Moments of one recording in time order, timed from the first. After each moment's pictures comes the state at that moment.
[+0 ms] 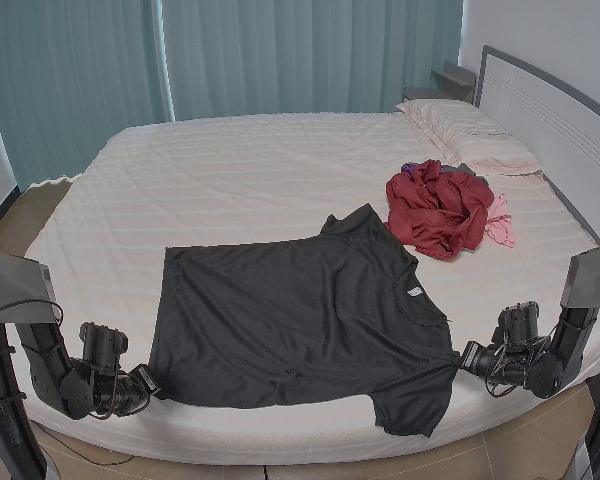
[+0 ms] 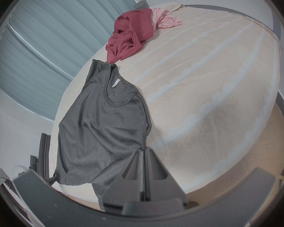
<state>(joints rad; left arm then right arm) -0.09 2.14 -0.28 -0.92 0.00 -0.79 0.17 2.21 -0.36 -1.07 0.06 0.67</state>
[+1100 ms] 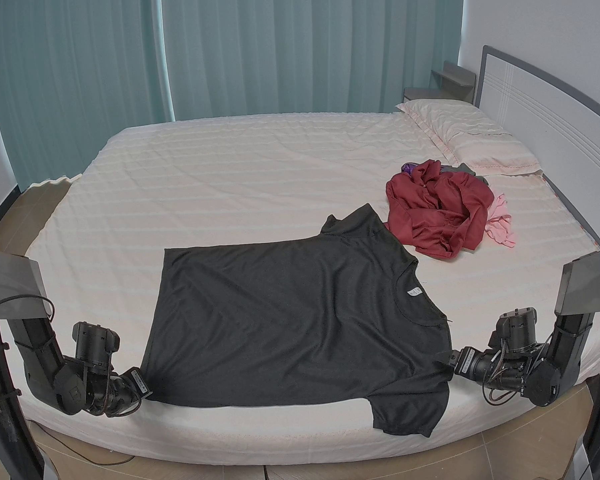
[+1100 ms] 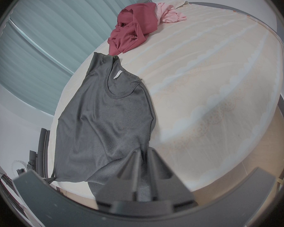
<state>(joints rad) -0.03 2.13 -0.29 -0.84 0.01 -0.70 0.19 2.24 -0.32 -1.16 0.05 0.64</state>
